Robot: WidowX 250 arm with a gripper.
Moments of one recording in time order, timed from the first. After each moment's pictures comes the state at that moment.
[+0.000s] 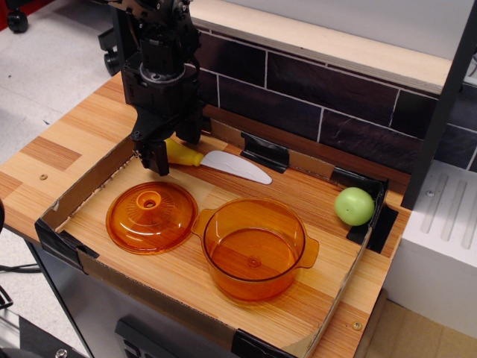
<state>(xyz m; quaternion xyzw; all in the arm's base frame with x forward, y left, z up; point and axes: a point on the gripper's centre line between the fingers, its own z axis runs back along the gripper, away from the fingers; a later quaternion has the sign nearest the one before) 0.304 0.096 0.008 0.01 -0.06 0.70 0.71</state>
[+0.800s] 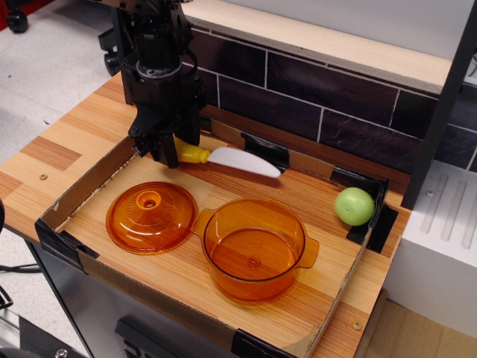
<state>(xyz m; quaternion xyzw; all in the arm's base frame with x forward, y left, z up) 0.304 0.091 0.014 -0.02 -0.04 0.68 0.73</state>
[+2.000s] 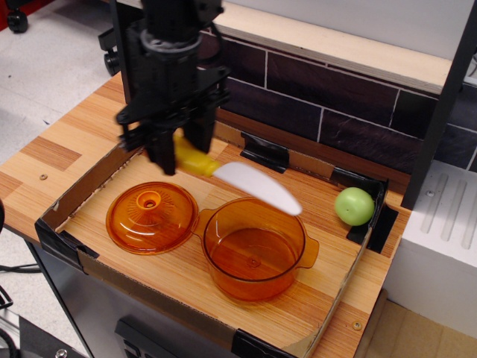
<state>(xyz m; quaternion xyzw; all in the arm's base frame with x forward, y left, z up) 0.242 0.033 0.079 0.03 -0.02 0.59 0.81</state>
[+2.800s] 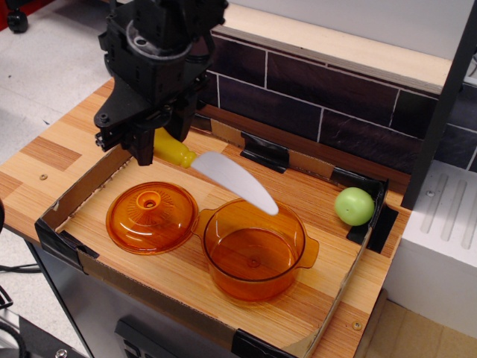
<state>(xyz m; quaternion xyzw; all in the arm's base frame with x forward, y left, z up) 0.233 0.040 0.099 0.08 -0.14 0.61 0.77</state>
